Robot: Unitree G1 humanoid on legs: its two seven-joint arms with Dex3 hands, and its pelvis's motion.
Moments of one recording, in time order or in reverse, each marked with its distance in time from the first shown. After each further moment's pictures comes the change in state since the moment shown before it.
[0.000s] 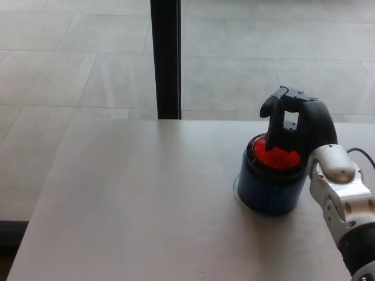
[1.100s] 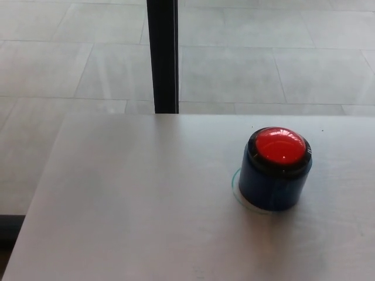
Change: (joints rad) left_arm 0.016 0.000 -0.015 0.004 -0.001 0.000 -0.004; right_arm -0.267 -0.367 -0.452 -0.010 0.151 0.187 0.022
